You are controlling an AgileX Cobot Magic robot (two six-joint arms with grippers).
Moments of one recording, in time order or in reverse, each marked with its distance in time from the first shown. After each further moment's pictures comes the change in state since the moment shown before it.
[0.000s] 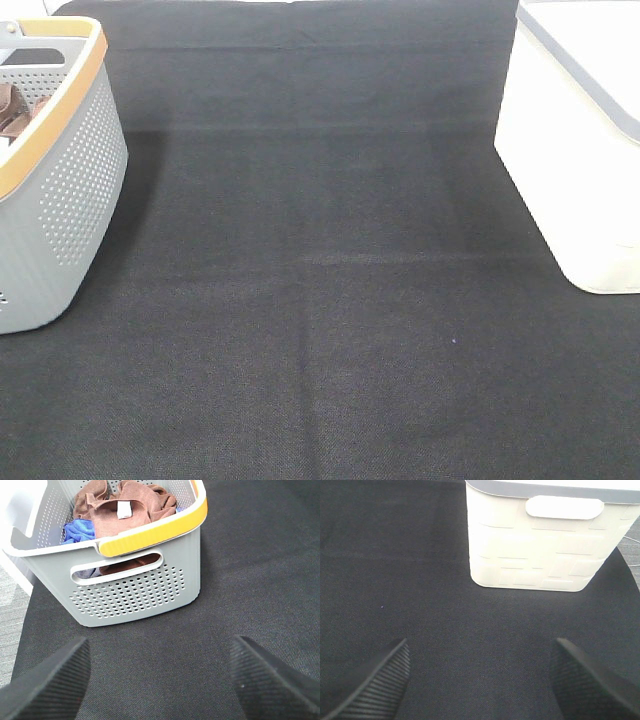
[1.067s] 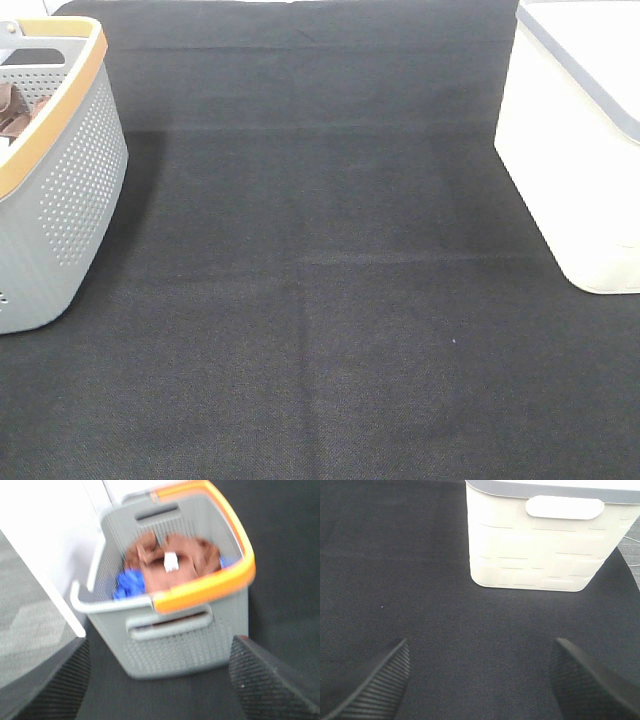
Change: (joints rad) left arm 0.000 0.030 -0.010 0.151 -0.219 -0.054; right arm 0.000 0.000 0.000 0.001 0.000 0.000
